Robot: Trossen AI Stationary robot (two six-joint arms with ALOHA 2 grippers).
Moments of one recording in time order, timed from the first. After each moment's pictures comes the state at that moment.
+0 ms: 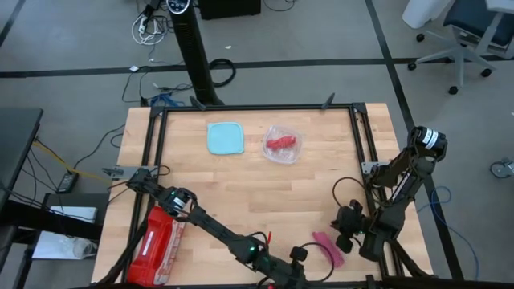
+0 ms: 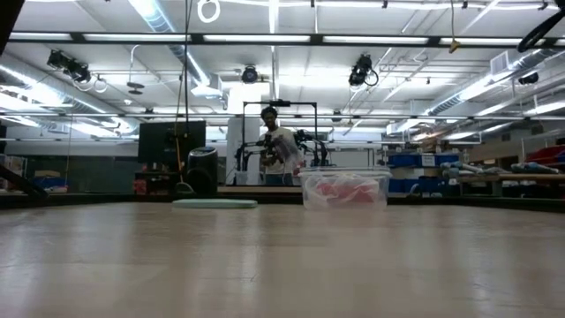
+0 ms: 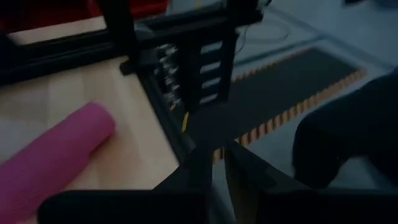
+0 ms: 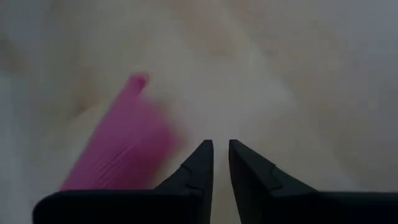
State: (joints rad) left arm -0.56 2.51 2.06 0.07 -0.08 -0.04; right arm 1.12 1.45 0.67 -0.61 0.63 1.63
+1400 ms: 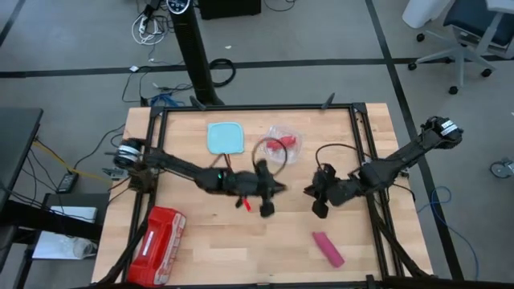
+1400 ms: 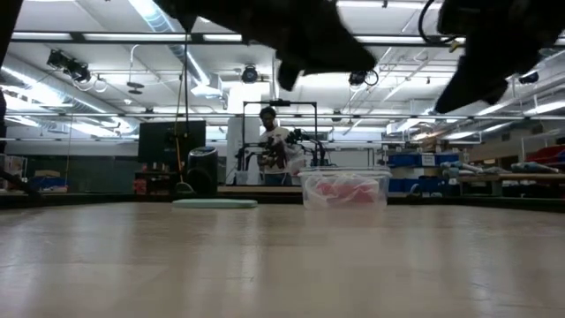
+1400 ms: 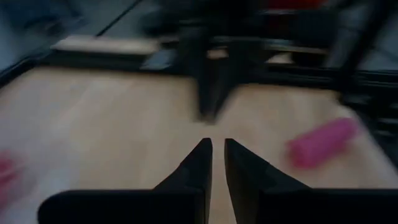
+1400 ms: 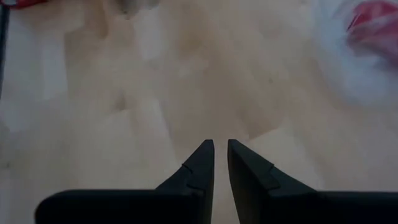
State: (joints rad) left arm -0.20 1.81 1.15 0.31 -0.27 -0.17; right arm 0.47 1.12 0.67 -0.41 0.48 0.74
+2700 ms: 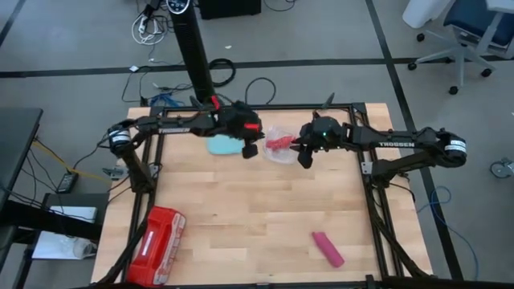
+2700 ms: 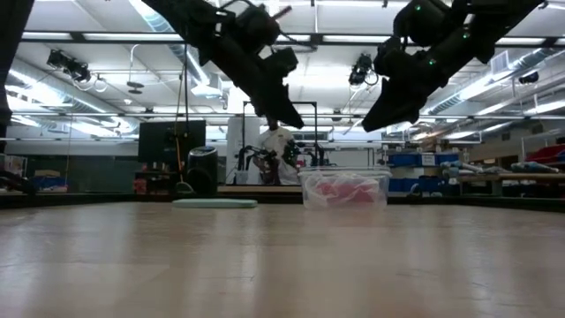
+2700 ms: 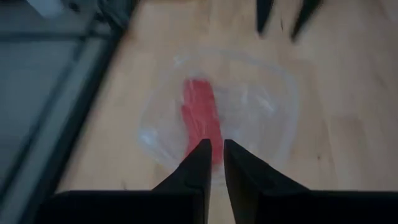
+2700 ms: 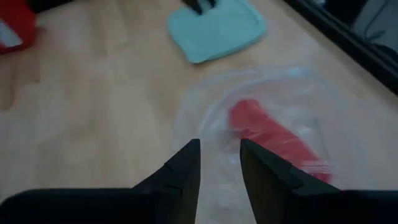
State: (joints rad) left arm 0.35 1.72 1.25 -0.21 0.10 0.23; right arm -0.32 1.16 0.67 -0.15 -0.02 0.13
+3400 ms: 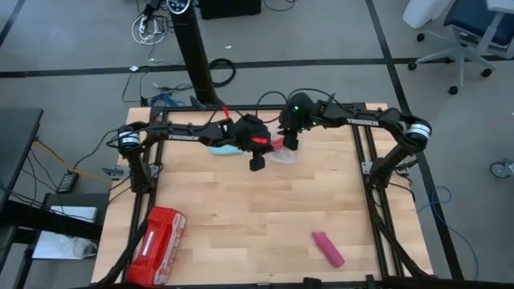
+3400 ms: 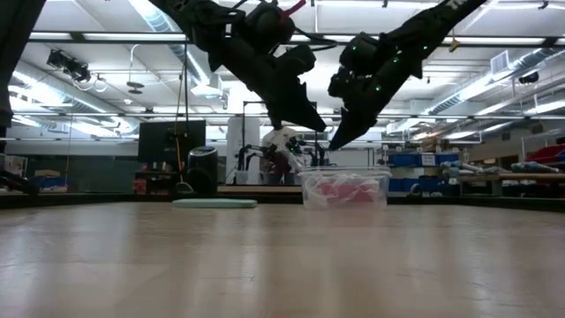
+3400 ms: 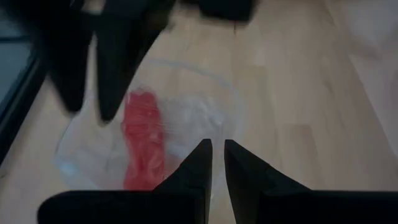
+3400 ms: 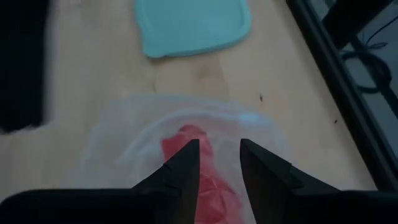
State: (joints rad) left arm 0.26 1.79 1.26 -0.12 0.14 0.17; right arm -0.52 1.58 1.06 -0.31 -0.16 -0.27
